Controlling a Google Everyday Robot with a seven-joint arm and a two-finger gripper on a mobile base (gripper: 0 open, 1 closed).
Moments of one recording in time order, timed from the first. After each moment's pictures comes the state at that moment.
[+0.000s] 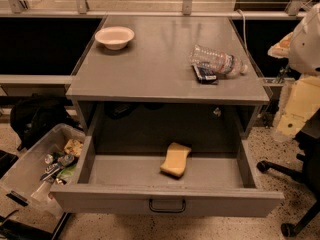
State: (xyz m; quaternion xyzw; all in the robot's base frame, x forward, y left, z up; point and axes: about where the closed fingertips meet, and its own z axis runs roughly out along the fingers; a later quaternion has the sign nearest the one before) arm 0.438 -0.217 0.976 -0.60 0.78 -0.03 0.16
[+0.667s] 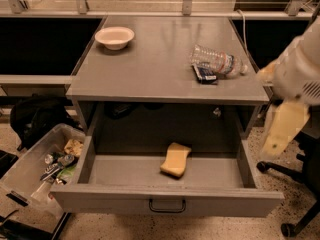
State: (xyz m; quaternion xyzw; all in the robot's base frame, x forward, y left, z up) arm 0.436 -0.208 0.931 -0.61 0.78 0.00 0.15
